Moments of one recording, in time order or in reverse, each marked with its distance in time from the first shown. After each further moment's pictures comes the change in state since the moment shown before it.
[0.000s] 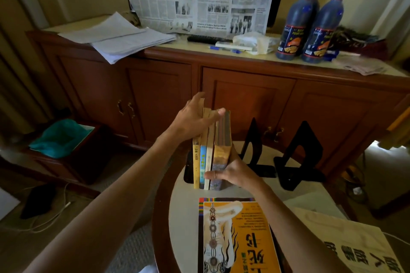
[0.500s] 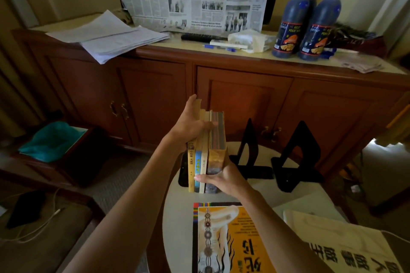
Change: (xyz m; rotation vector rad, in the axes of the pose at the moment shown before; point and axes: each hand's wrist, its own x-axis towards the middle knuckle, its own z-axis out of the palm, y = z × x) left_hand 0.036 -0.024 0.030 -0.445 -0.027 -0.110; right_hand 0.004 0.015 0.018 -0.033 0.111 -0.017
